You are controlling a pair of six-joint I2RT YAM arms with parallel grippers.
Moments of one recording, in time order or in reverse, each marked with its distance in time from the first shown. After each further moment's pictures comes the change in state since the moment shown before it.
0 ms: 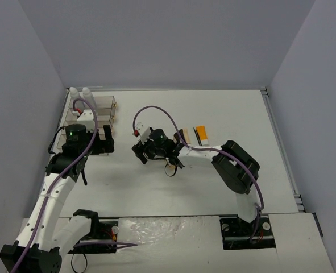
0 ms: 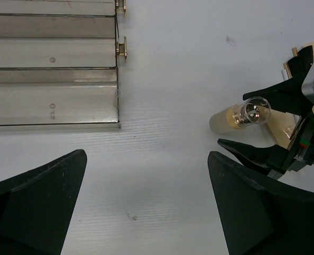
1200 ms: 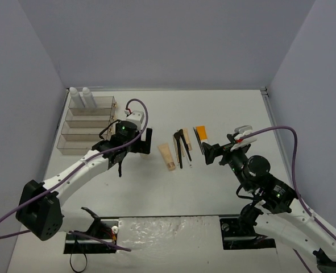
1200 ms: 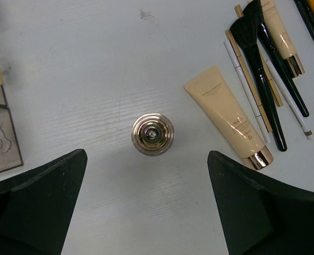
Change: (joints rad) left arm -0.423 0.382 0.031 0.234 -0.171 -0.114; right arm -0.034 -1.382 -0.451 -0.478 0.528 0.141
